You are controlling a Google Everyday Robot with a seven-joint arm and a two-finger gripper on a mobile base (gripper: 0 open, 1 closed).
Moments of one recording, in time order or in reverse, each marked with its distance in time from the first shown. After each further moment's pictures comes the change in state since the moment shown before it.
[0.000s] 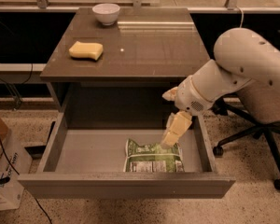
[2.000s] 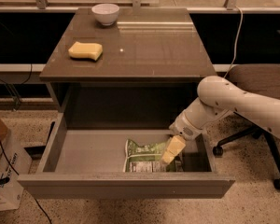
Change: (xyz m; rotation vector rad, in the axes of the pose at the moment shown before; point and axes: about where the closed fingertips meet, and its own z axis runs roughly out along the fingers) arm 0.112 -0.030 0.119 -0.101 0.099 0.272
